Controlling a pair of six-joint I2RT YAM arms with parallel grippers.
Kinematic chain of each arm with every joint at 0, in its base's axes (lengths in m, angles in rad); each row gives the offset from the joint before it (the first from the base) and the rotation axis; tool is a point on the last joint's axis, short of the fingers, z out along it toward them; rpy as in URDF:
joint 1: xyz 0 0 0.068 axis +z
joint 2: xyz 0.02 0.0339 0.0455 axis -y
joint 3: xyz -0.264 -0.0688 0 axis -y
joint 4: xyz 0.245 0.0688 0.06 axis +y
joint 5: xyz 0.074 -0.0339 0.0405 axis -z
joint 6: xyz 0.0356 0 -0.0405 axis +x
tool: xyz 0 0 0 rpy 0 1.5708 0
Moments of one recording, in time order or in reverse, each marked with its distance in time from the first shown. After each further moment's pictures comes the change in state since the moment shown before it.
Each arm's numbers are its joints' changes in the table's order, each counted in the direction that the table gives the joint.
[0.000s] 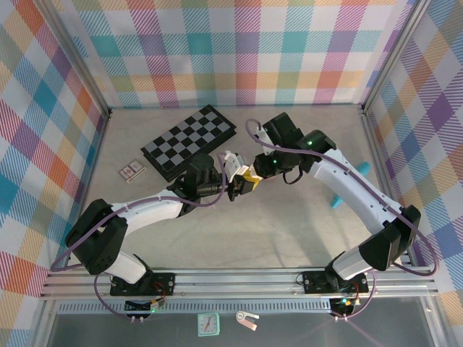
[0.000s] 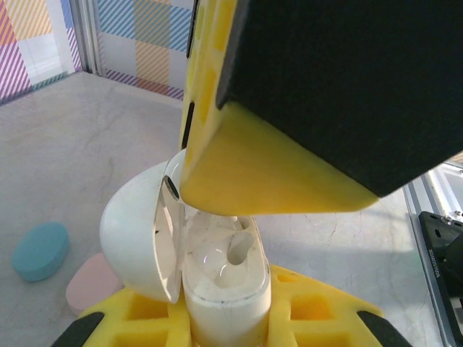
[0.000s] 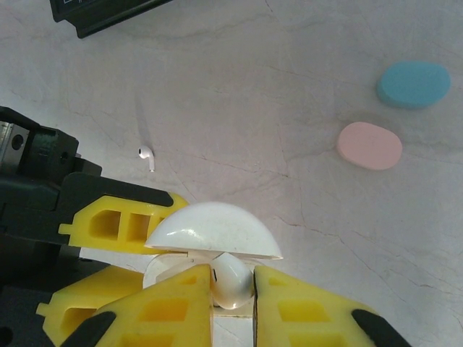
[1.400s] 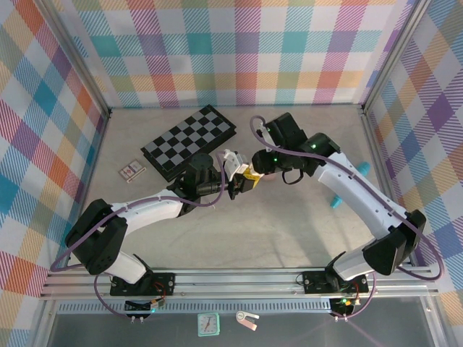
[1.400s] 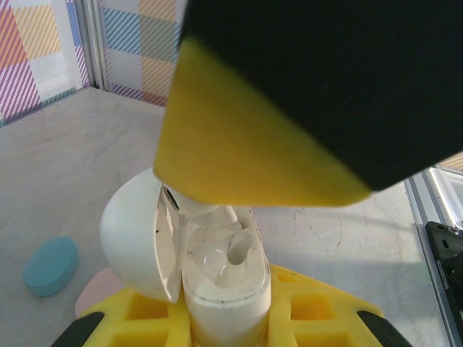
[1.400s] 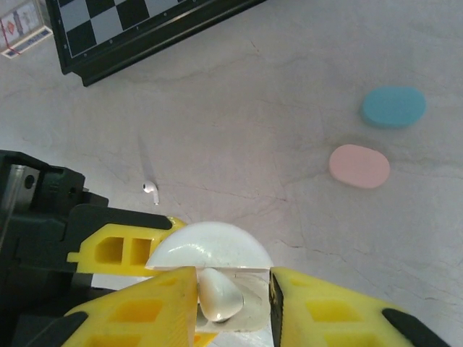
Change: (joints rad) left arm 0.001 0.002 0.002 -0.032 -0.010 0.002; right arm 0.008 0.035 -0.022 -0.074 0.055 0.087
